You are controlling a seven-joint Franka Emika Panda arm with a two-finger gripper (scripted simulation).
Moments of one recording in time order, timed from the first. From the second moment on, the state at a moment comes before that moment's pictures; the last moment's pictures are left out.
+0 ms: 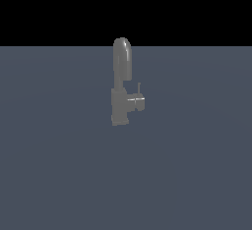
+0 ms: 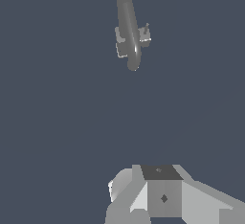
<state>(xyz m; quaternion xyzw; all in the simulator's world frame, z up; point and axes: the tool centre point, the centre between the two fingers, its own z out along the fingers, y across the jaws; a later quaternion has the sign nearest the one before) -0.245 0.004 0.478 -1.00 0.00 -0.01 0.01</state>
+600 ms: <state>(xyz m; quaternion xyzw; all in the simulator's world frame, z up) -0.233 0.005 0.476 -1.00 0.01 0.01 0.02</state>
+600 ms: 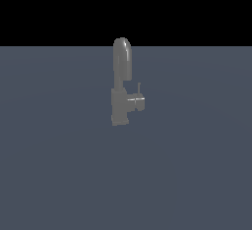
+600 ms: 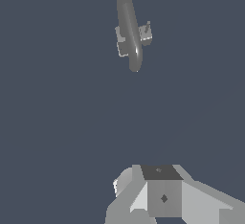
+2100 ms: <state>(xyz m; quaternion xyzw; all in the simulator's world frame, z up) -0.085 -0.003 0.429 -0.95 0.17 0.20 0.17</state>
